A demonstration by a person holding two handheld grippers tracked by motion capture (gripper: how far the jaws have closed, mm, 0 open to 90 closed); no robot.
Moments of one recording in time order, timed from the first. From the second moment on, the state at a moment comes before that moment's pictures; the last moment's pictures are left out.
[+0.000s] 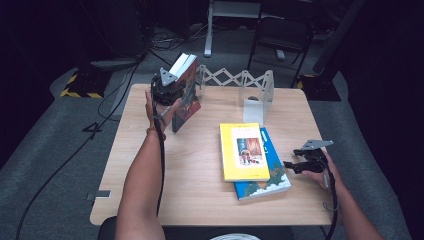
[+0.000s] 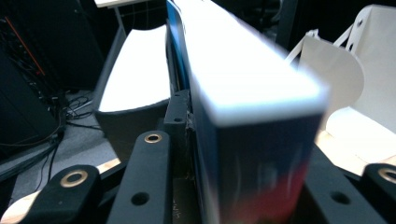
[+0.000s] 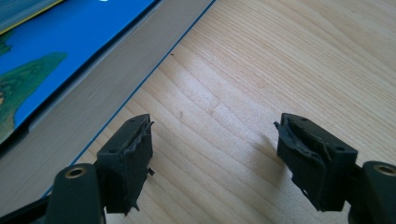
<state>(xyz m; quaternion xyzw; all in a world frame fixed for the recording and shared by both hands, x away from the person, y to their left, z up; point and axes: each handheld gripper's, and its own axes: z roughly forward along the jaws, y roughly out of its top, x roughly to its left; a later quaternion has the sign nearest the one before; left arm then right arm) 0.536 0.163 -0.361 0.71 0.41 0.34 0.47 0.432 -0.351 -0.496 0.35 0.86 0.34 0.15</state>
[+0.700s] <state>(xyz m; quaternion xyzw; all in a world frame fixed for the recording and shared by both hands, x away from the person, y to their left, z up) 0.545 0.157 -0.325 0.76 0.40 0.30 0.42 0.430 -0.349 -0.495 0.34 0.86 0.34 0.14</state>
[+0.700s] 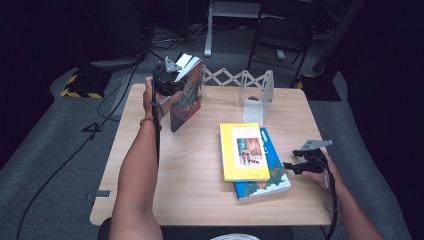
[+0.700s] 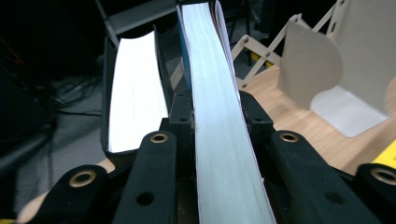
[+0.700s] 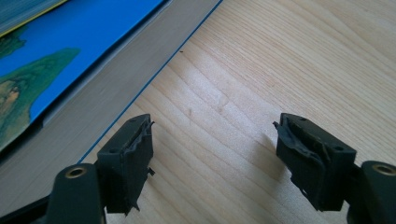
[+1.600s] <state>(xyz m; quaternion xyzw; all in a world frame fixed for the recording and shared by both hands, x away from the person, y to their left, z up) 0.593 0.131 -0.302 0.71 0.45 0.35 0.42 0.431 -0.354 -0.495 0.35 0.86 0.34 0.14</state>
